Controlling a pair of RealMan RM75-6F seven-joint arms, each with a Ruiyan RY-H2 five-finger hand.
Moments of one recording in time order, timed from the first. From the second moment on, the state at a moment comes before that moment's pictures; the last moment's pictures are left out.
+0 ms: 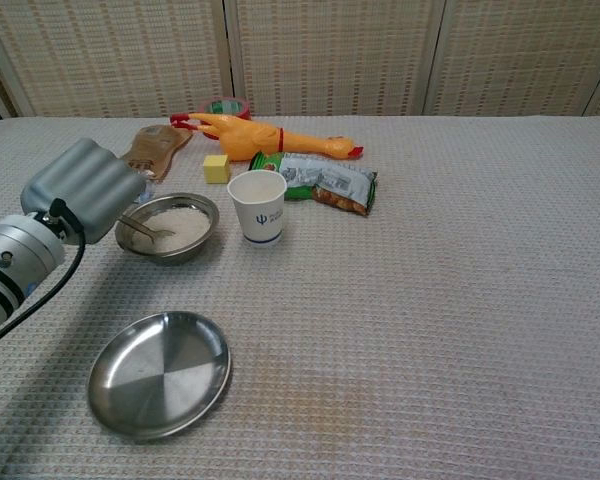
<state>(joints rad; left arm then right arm) -0.65 -1.84 -0.16 -1.13 1.19 1.29 1.19 0.08 -1.06 -0.02 -1.65 -1.65 1.48 -0.01</state>
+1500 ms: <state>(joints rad) -0.77 -1.41 -0.31 -1.62 0.62 1.03 0.88 0.08 -1.06 -0.03 -1.65 -1.64 1.46 -0.03</state>
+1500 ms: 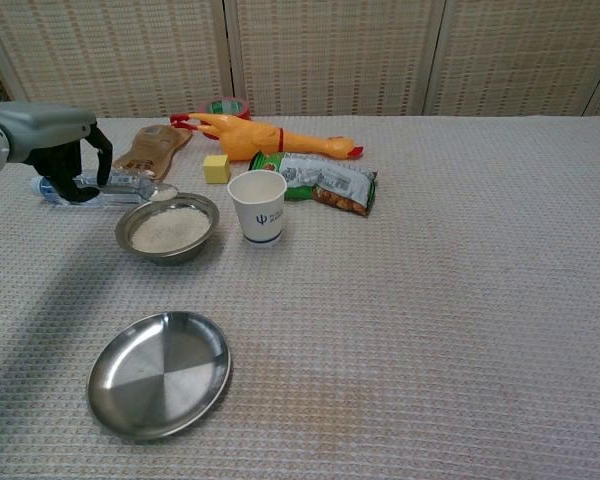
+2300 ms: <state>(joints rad) -1.01 -1.52 -0.32 -1.57 0.42 1.14 1.01 0.10 -1.06 -0.02 -1.65 -1.62 1.43 -0.01</state>
